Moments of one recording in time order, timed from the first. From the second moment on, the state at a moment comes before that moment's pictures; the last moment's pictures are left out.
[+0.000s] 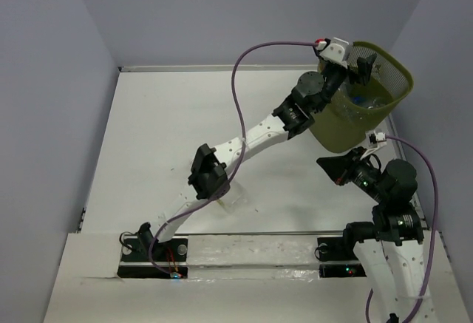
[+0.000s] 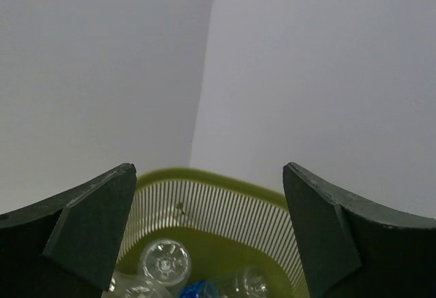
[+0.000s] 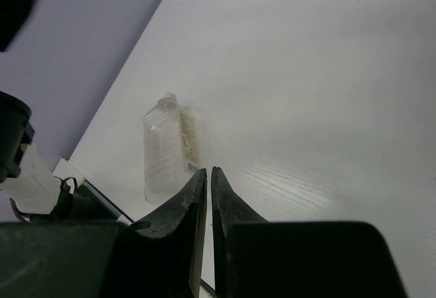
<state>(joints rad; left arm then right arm) -1.03 2.45 2.55 0.40 -0.30 -0.09 0.07 0.34 0.61 -0.40 -0.61 0.50</state>
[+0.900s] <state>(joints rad) -0.99 0.73 0.93 -0.37 -0.91 -0.43 0.97 1.42 0.99 -0.14 -0.08 0.30</state>
